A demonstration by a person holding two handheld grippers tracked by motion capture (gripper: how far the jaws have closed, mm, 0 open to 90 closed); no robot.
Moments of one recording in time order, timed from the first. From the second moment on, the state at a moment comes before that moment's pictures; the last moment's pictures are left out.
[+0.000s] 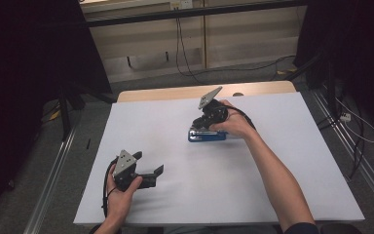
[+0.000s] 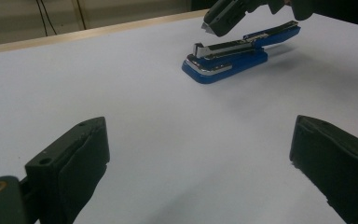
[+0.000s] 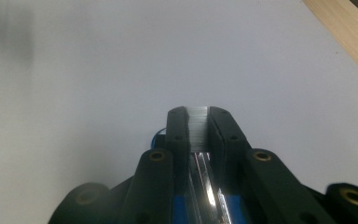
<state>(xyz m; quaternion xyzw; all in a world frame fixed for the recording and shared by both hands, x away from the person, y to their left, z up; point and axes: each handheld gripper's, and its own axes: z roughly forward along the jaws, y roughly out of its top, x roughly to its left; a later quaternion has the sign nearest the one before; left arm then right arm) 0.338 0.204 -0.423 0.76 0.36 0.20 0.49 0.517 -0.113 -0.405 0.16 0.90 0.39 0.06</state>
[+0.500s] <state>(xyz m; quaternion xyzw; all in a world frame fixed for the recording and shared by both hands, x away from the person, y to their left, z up) 0.338 0.205 -0.423 0.76 0.36 0.20 0.49 0.522 -0.116 -0.412 0.15 0.91 0.39 0.06</state>
